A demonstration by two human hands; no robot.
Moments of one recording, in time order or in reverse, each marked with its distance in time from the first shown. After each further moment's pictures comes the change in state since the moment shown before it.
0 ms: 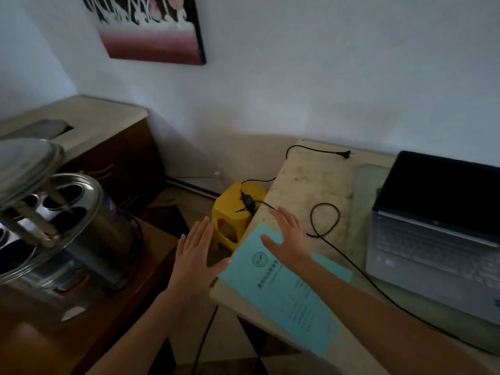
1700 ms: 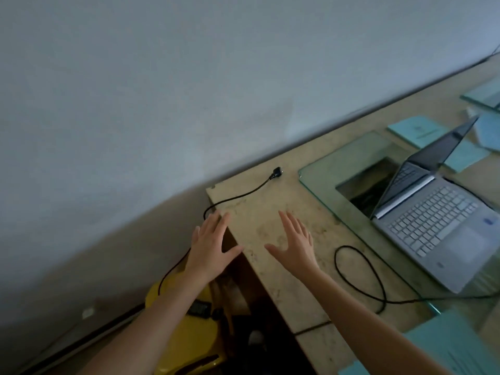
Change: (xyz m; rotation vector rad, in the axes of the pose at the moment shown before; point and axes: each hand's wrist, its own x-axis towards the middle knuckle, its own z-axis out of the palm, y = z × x) left_hand 0.558 0.021 0.140 -0.161 -0.579 0.910; right_hand 0.327 0.089 0.035 -0.083 0.544 0.937
